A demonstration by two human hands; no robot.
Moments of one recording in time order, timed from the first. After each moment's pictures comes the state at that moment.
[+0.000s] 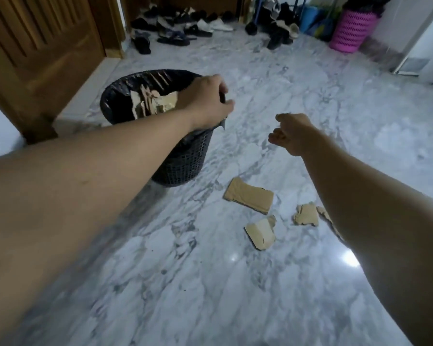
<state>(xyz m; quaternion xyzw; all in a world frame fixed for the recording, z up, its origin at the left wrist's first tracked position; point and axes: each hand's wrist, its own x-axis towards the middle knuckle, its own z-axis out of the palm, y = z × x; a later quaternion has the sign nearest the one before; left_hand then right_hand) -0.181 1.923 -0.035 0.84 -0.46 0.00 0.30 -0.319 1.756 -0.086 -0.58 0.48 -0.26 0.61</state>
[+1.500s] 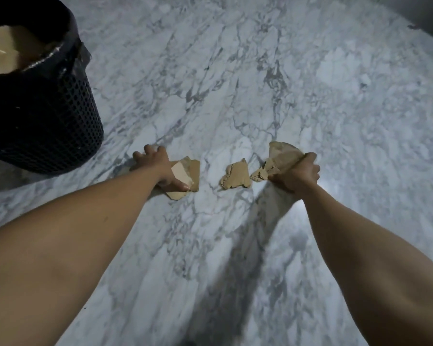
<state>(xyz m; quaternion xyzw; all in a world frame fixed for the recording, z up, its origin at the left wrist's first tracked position) -0.282 1.816 -0.281 0.89 -0.38 -0.25 -0.06 -0.571 1.651 -0.297 -0.57 0.74 -0.12 0.34</state>
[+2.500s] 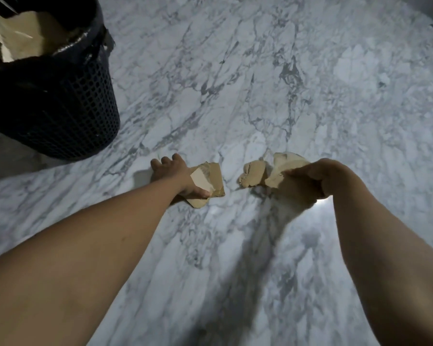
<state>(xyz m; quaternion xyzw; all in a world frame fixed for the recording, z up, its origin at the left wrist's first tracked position) -0.312 1.840 -0.294 0.89 -0.35 -0.27 -0.06 -0.579 1.642 -0.273 -0.50 0.72 0.07 0.48</state>
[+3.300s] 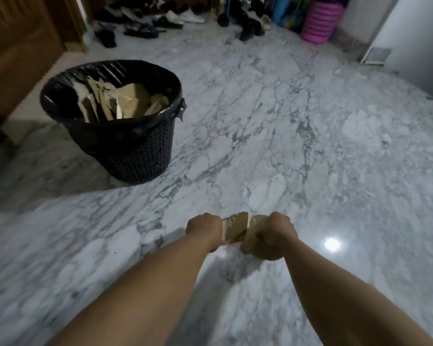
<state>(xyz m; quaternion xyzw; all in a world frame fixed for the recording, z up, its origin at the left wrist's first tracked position) -0.353 1.935 -0.247 0.85 -0.47 -0.24 -0.08 -0.490 1.815 -0.259 -0.72 0.62 0.09 0.29</state>
